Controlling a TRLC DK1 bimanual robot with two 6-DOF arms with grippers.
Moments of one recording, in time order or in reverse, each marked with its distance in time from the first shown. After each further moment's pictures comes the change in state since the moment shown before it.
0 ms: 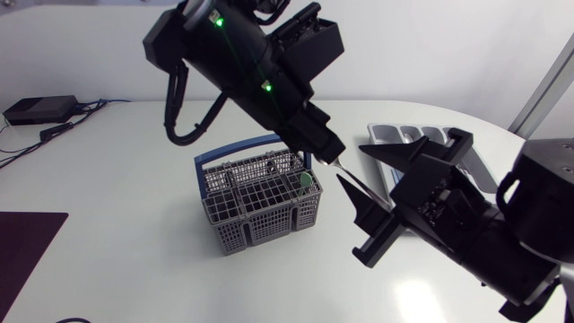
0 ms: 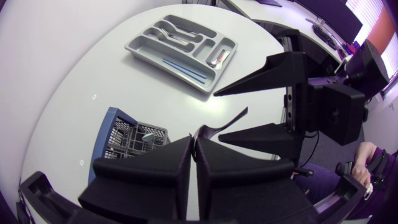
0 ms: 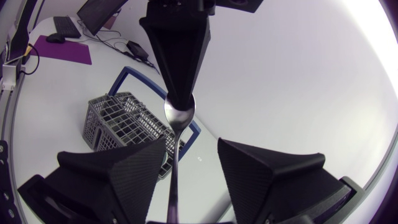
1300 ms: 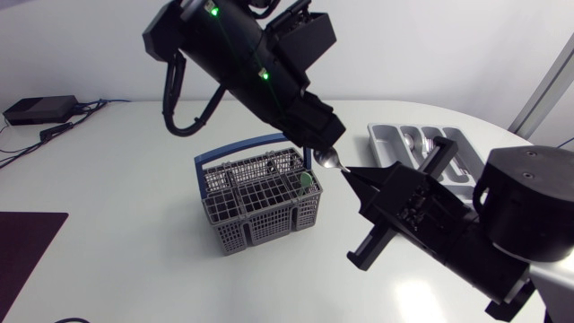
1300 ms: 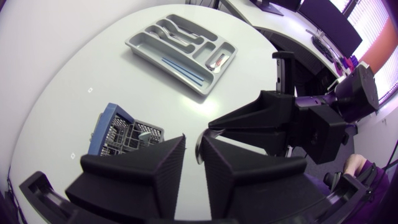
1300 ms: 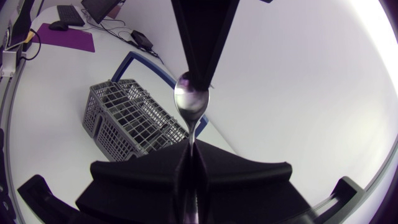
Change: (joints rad) left arm 0.038 0.022 0.040 -0.023 0.058 -0.057; right arm -0.003 0.050 -0.015 0.014 0.015 -0.023
